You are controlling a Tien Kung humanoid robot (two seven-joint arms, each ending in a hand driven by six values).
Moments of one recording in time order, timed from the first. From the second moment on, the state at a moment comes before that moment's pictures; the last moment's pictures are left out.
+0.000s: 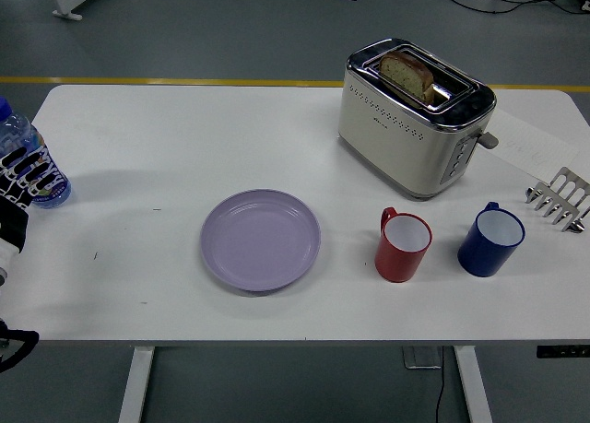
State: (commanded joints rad) left arm -0.12 0.21 -1.62 -1.15 0.73 -0.01 -0.24; right arm 0.16 0.00 1.74 0.30 -1.91 -0.04 -0.28
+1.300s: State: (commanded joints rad) left arm -0.10 0.22 -1.66 -1.14 0.61 -0.06 -0.17; right arm 0.15 0.00 1.75 0.30 -1.92 -0.04 -0.29
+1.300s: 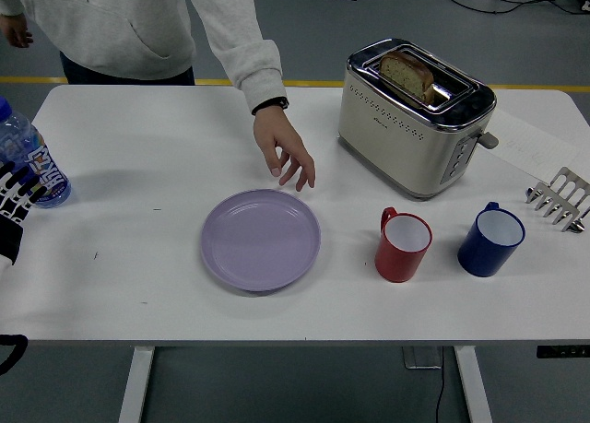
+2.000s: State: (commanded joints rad) left arm -0.11 0.22 -1.67 -1.14 0.60 -0.05 -0.16; right arm 0.16 0.00 1.74 0.30 -1.91 -0.05 -0.28
